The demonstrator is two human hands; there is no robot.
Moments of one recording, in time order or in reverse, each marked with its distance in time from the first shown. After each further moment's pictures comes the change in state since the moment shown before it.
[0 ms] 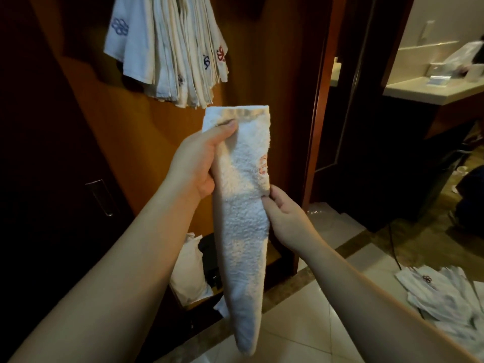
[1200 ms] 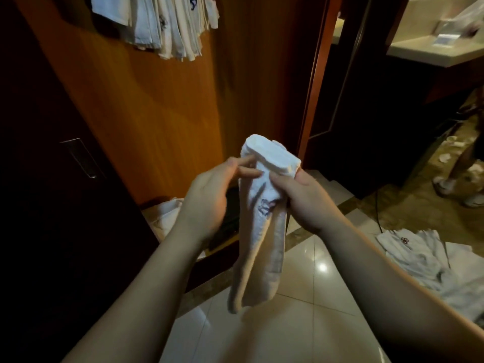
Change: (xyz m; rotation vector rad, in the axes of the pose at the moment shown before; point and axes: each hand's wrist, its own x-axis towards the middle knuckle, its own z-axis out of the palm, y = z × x) left_hand -0.080 -0.098 -0.018 0.458 -0.205 0.158; right_hand -0.039 -0.003 -0.024 0.084 -0.131 0.090
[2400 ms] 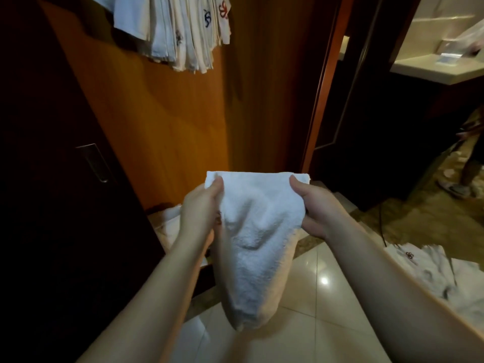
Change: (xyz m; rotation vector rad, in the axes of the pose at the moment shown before) left_hand 0.014 -0.036 -0.010 -0.270 0.511 -0.431; right_hand 0.029 0.034 -0.013 0.704 0.181 0.441
